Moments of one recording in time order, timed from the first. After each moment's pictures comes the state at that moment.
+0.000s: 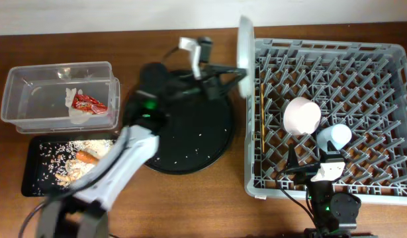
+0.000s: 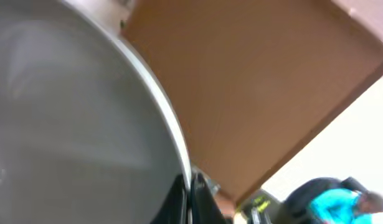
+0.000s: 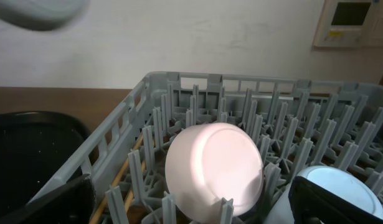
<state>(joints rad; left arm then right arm) -0.46 1.63 1.13 0.66 0.87 -0.77 -0.05 0.01 0.01 -0.07 -0.07 -0.01</state>
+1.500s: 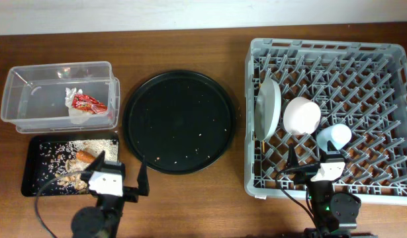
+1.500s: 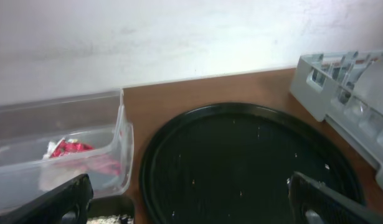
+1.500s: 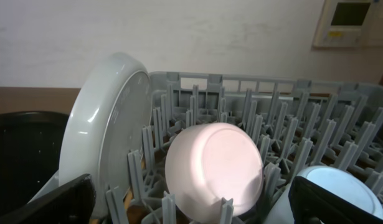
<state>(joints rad) -0.21 0.08 0.30 -0.40 -0.06 0.02 -0.05 0.01 0.01 -0.07 -0.07 -0.01</state>
